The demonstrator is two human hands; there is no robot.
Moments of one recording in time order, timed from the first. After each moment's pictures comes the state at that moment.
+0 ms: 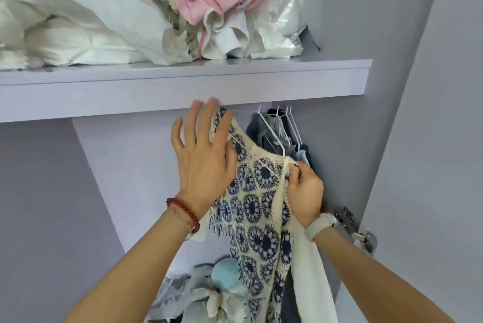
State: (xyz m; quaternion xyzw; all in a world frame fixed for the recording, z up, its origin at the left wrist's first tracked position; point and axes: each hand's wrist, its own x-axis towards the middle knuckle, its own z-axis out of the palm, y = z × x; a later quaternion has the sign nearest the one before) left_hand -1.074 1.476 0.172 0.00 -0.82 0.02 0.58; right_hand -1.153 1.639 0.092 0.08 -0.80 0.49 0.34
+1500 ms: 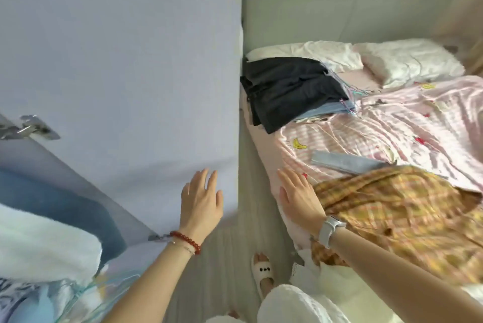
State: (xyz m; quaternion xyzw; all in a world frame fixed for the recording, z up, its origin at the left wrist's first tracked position) left_hand -0.898 1.710 -0.092 -0.58 -0.80 -0.13 -0.05; right_hand -0.694 1.807 -0.098 -0.47 -0.86 0.16 0.10
